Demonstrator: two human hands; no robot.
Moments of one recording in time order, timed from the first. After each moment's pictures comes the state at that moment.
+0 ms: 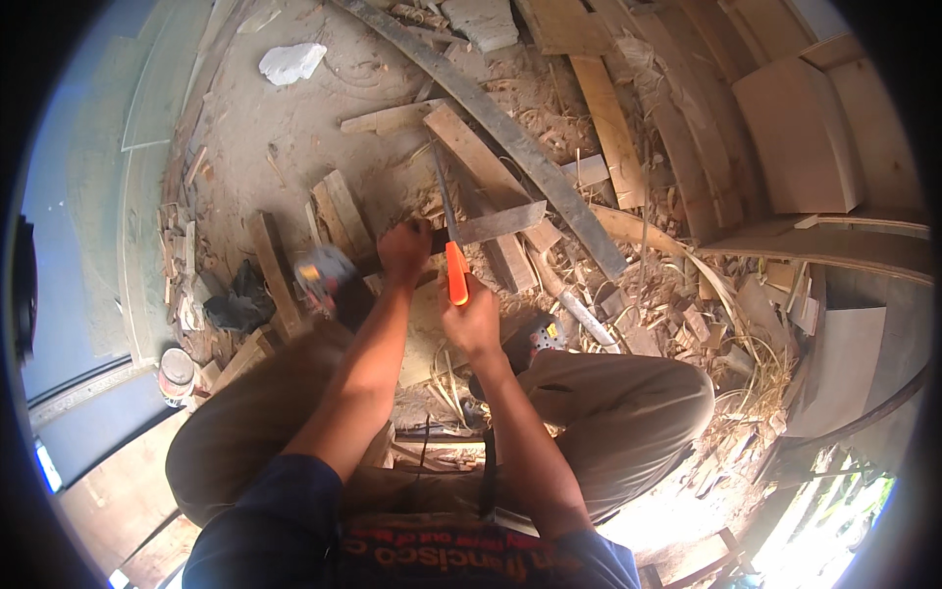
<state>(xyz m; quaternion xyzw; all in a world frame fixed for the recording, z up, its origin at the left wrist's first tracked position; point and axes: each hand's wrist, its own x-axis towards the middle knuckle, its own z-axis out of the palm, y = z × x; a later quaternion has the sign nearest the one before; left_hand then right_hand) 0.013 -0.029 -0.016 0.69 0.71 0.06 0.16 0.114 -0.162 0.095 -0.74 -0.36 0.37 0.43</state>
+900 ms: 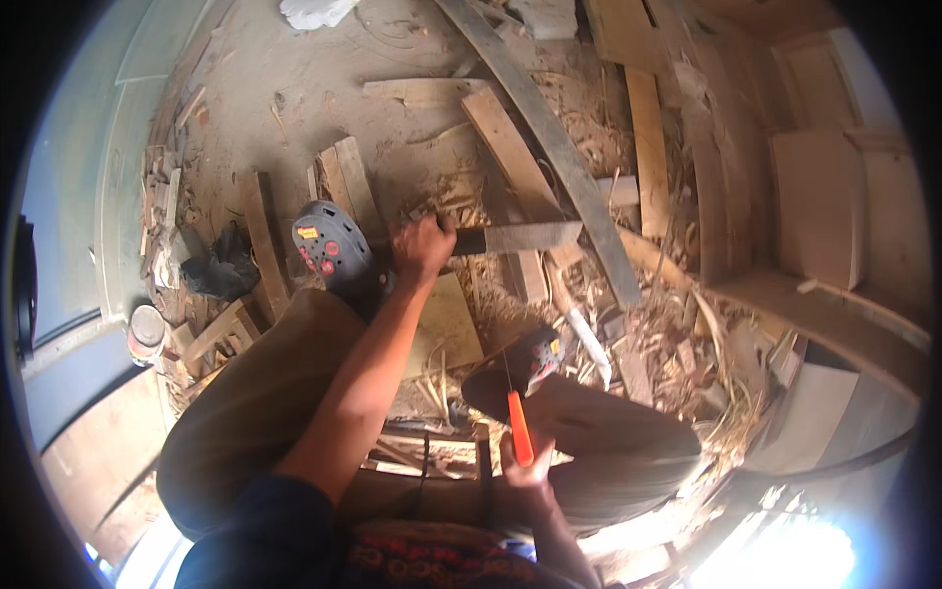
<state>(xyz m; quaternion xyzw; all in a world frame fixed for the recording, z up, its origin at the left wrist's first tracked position) 0.014 -0.026 -0.008 0.67 0.71 0.02 0.20 0.156 -0.358 0.124 -0.73 -0.40 0.46 0.30</state>
